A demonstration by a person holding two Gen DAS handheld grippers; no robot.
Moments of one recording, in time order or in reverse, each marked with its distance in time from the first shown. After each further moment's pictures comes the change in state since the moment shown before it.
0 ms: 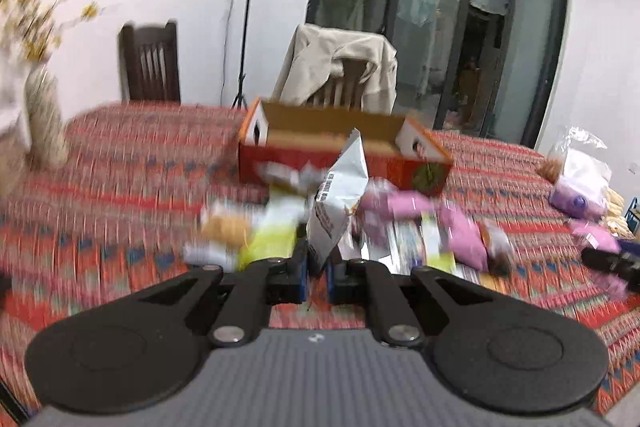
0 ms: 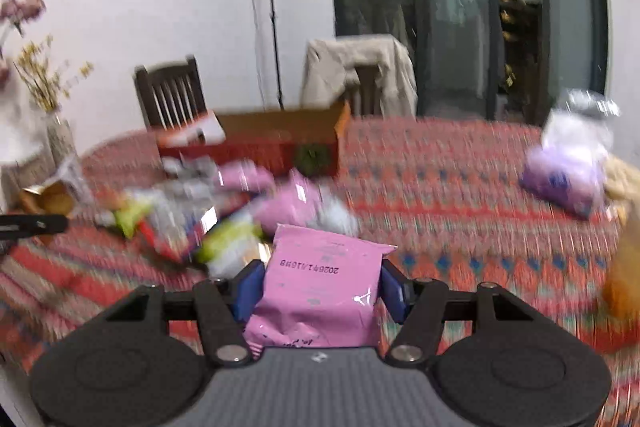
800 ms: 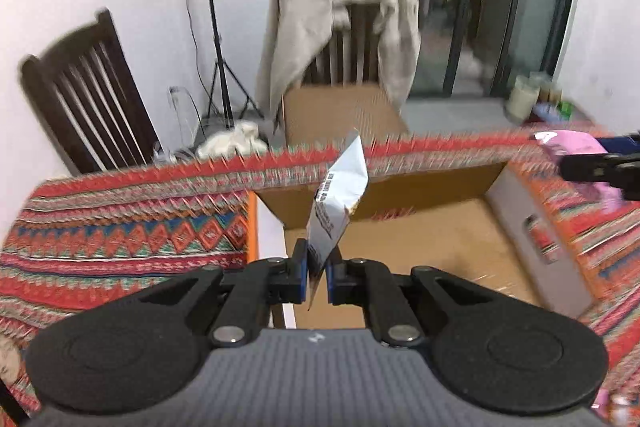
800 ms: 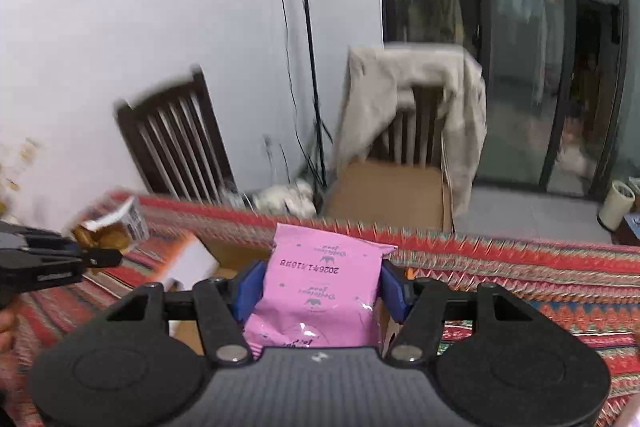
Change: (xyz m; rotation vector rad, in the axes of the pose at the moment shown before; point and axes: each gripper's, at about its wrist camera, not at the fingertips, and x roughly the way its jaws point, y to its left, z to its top) left arm 0.315 0.045 0.215 0.157 0.299 0.015; right arm 0.314 0.007 0.308 -0.048 0.171 0.092
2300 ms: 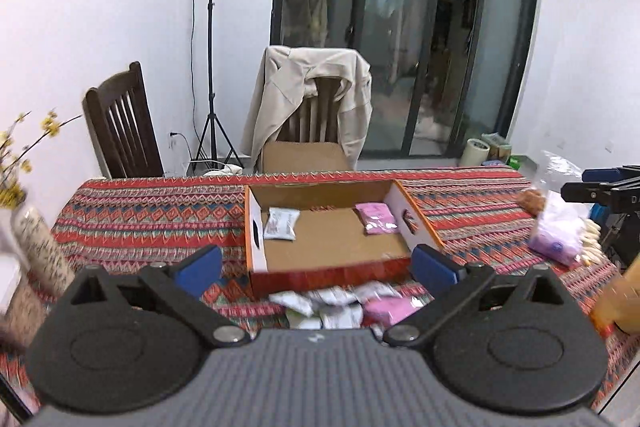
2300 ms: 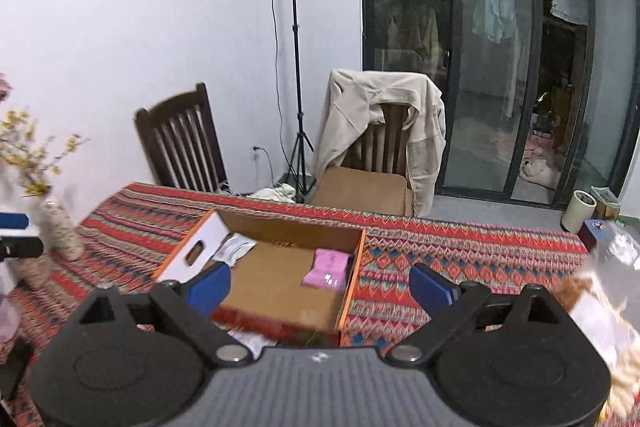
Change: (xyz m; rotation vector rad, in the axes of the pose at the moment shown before) left arm -0.322 -0.028 -0.131 -0.058 -0.236 -0.090; right arm -0.248 0.007 -0.081 -0.009 -0.095 -0.038
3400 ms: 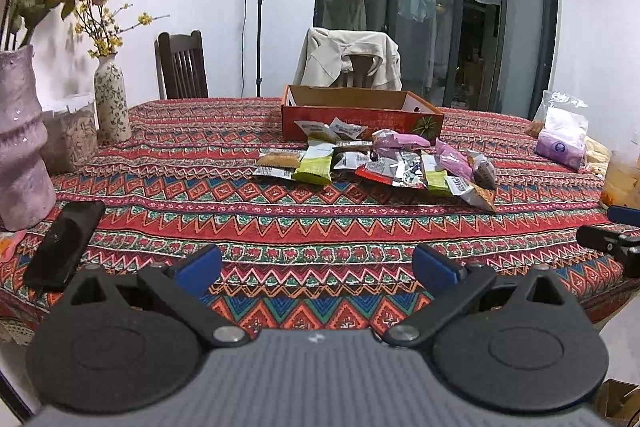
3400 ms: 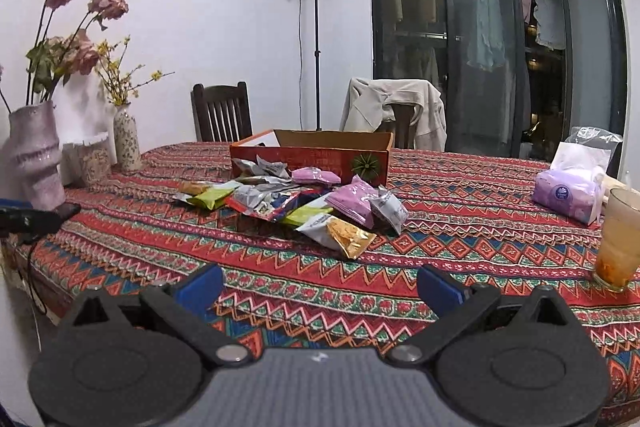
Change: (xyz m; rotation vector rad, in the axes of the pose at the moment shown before) left arm -0.092 -0.041 -0.294 -0.040 -0.071 0.137; right arm -0.125 0.089 -0.360 -0.025 -0.182 0.003
